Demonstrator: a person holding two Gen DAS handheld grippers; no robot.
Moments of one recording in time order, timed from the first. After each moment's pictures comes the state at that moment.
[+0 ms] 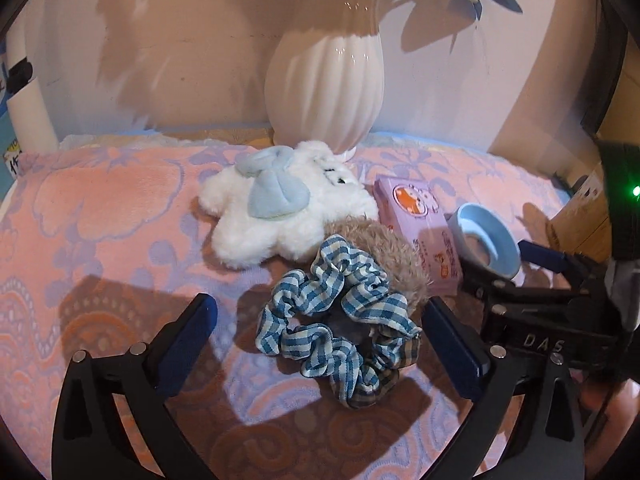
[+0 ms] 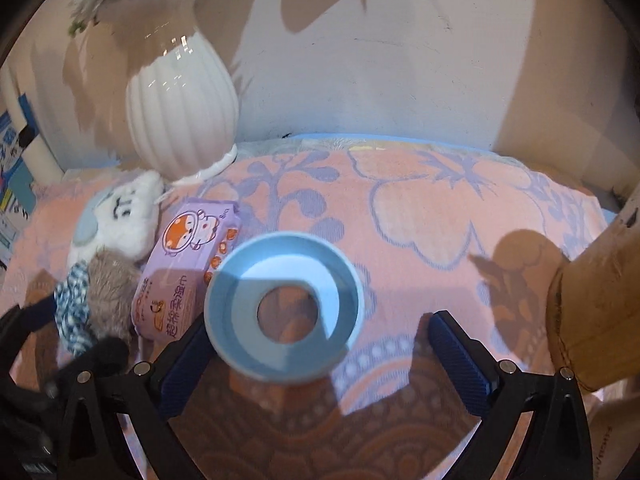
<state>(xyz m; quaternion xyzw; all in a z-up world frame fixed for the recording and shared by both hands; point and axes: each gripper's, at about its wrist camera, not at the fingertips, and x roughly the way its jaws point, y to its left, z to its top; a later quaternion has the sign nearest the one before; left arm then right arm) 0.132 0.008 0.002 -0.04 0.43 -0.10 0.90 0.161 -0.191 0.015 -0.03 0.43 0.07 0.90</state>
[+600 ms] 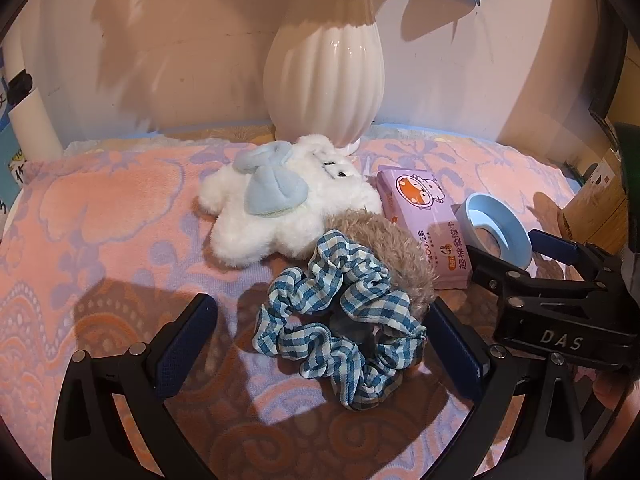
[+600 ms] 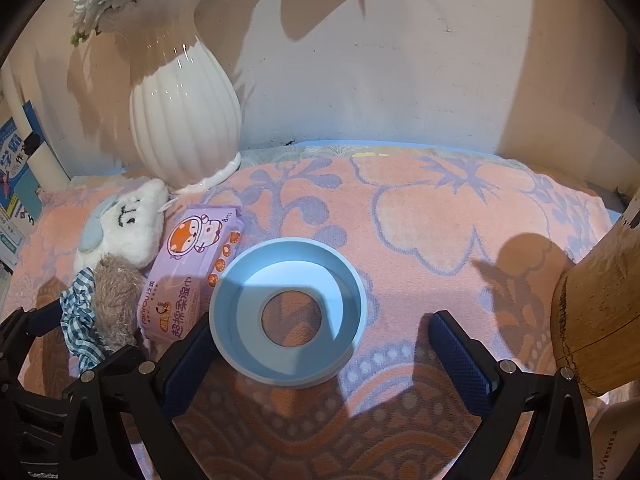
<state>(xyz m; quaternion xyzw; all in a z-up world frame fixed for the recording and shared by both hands) 0.137 0.002 -0.001 -0.02 0.44 -0.09 0.89 0.153 -0.191 0.016 -0.01 0.42 0.08 0.90</state>
